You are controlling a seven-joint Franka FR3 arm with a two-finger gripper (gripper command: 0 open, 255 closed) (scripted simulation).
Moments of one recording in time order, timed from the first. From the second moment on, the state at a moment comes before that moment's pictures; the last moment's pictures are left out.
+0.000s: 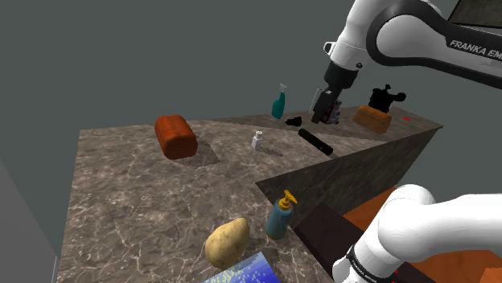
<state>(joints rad) 0.01 -0.82 0.06 -2.28 -0.10 1.60 -0.13</state>
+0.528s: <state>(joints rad) -0.01 -0.66 -0.01 -2.29 -0.13 1.76 -0.18</state>
